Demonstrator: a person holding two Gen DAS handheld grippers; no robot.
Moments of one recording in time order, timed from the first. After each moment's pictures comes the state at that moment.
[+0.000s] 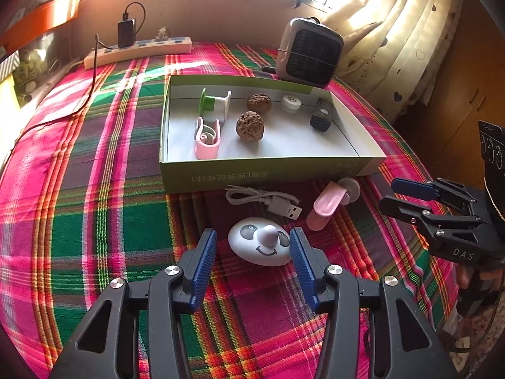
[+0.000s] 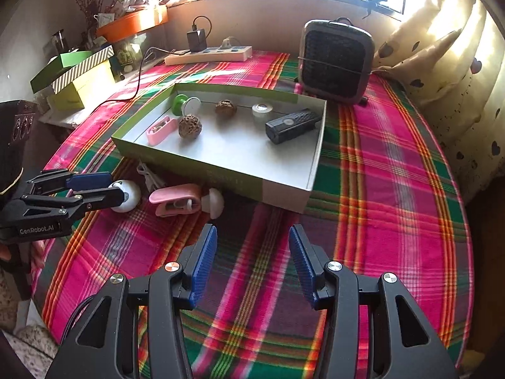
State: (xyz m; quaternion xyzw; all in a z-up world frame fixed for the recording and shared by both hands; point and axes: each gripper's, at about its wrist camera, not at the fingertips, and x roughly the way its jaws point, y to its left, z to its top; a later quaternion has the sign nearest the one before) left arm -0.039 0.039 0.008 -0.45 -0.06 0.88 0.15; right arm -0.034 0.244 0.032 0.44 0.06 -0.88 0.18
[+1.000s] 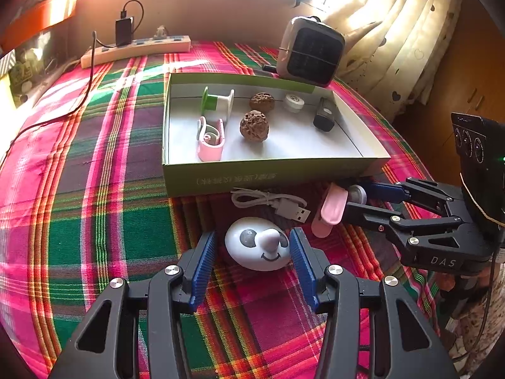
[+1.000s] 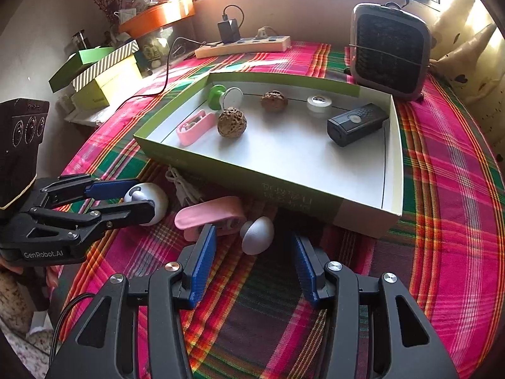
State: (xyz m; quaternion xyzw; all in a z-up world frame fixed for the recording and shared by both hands) left arm -0.044 0.035 0.004 -0.45 -0.05 0.88 0.16; right arm -0.056 0.216 0.010 0.44 0.04 -0.86 0.25
